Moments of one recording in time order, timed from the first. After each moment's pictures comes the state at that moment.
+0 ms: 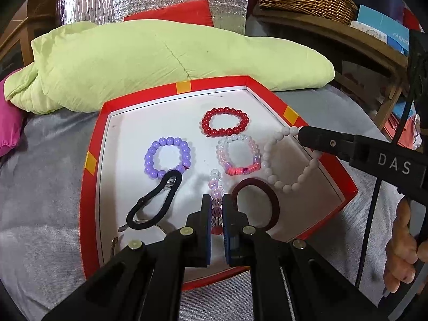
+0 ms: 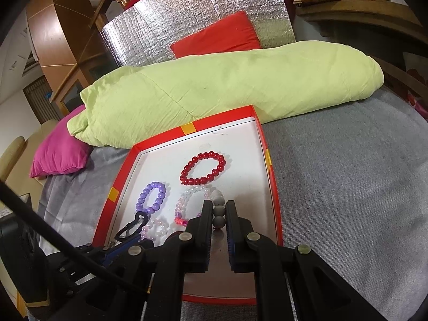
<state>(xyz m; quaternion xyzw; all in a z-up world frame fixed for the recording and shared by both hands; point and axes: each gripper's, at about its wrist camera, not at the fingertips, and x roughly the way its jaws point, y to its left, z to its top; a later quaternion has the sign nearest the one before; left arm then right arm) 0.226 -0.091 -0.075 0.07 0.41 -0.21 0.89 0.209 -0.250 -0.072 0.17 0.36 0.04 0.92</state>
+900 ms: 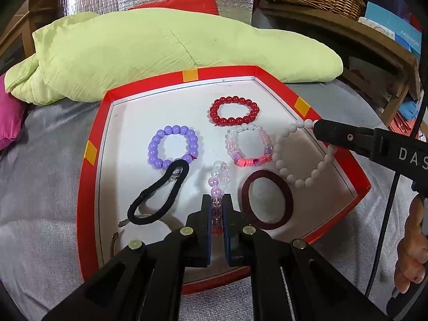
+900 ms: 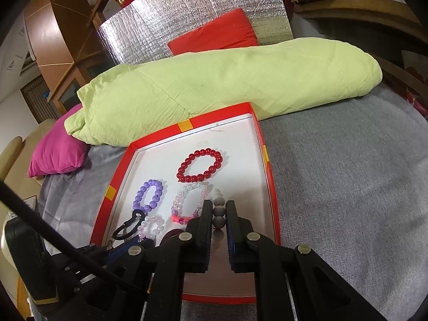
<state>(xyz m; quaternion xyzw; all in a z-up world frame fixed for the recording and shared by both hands) 0.232 -0.089 -0.087 0.08 0.43 -0.19 0.88 0.209 -0.250 -0.074 0.17 0.36 0.03 0.92</state>
